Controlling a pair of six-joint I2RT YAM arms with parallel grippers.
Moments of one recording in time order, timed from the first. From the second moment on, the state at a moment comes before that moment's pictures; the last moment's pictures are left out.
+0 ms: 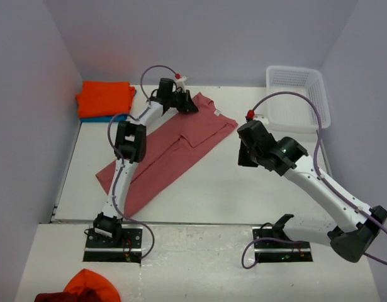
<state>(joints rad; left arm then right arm) -0.32 2.72 2.33 -0.25 0.71 -0.26 0.71 1.16 1.24 -1.04 0.33 0.68</state>
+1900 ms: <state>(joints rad) -0.25 1.45 1.42 -0.80 -0.32 -0.33 0.94 2.41 1.85 -0.56 -0.64 0.49</state>
